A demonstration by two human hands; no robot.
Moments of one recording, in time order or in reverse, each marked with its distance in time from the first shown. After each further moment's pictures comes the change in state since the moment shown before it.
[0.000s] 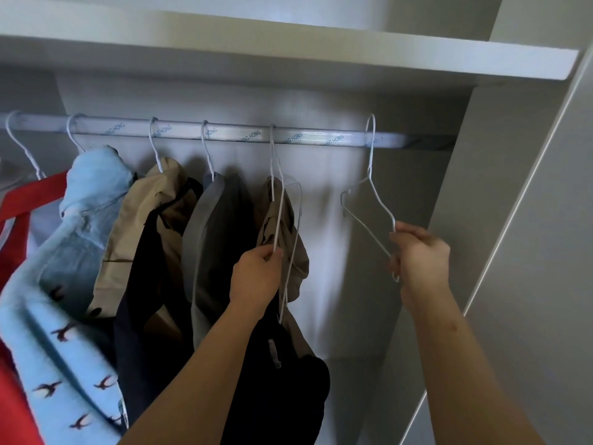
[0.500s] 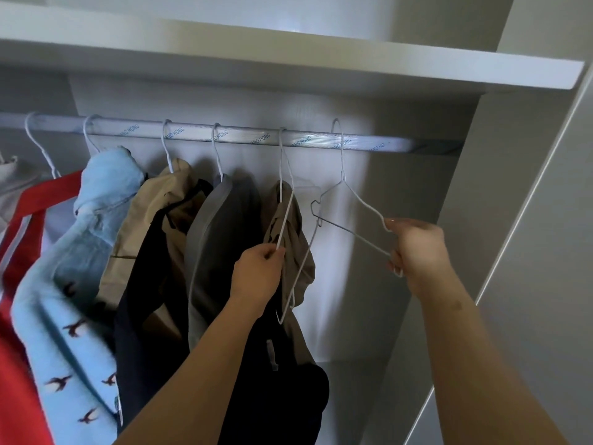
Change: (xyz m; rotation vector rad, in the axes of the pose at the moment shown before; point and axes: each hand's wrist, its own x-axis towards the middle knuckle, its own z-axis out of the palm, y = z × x) left_hand 0.002 0.001 -0.014 -0.005 -0.015 0.033; right_hand 0.003 -0.019 0.012 -0.152 -0.136 0.052
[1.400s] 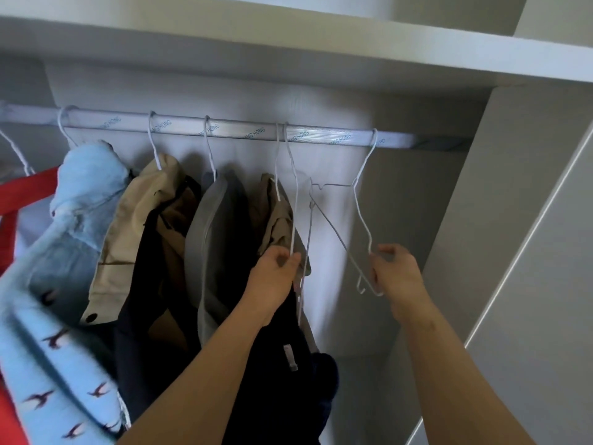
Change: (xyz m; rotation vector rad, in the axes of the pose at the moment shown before) left_hand 0.006 -0.002 0.020 -0.077 -0.197 -0.060; right_hand 0.016 0.058 0.011 -0.315 0.008 0.040
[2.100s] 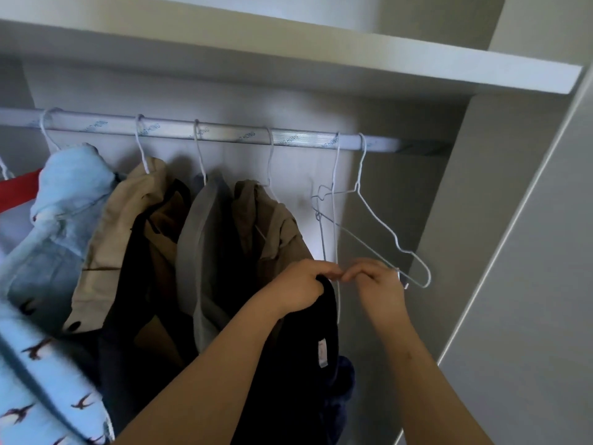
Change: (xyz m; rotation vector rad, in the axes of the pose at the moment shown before) left_hand 0.004 0.014 0.020 0.318 -0.495 0.272; right_hand -0.042 0.003 0.007 -0.151 -0.017 -0.272
